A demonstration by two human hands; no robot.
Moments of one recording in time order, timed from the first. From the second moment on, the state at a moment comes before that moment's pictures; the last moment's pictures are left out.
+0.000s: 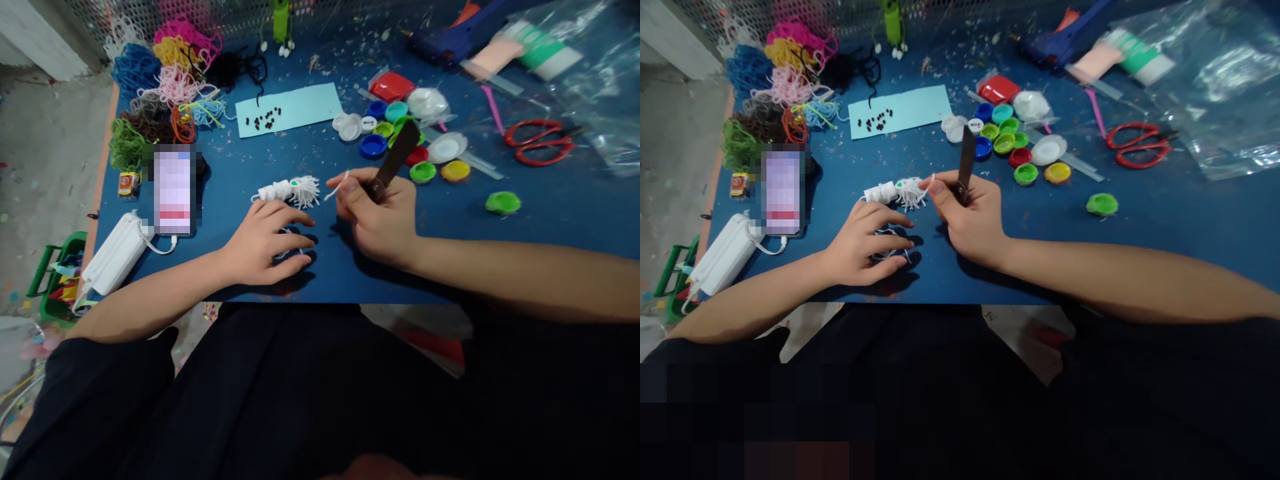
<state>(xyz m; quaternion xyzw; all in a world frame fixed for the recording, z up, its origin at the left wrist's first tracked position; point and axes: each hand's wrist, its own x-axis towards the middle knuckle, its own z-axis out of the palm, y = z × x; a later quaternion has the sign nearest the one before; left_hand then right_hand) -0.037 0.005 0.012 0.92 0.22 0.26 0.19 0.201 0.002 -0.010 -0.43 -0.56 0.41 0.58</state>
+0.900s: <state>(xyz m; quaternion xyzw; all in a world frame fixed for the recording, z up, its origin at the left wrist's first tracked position) -0.038 0.039 0.009 0.83 0.48 0.20 0.21 0.221 0.004 -0.018 -0.29 -0.90 0.13 0.29</state>
